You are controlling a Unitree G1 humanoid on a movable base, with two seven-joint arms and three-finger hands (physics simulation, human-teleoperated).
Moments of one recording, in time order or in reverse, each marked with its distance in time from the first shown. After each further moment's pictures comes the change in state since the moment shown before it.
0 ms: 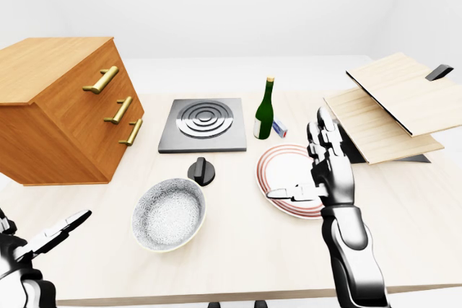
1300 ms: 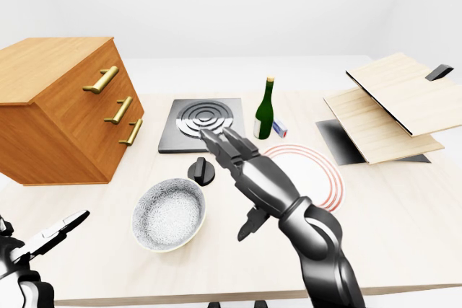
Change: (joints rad) left arm 0.003 -0.008 0.013 -0.023 -0.001 0.011 0.001; right arm -0.129 0.039 0.367 -0.158 -0.899 0.000 0.595
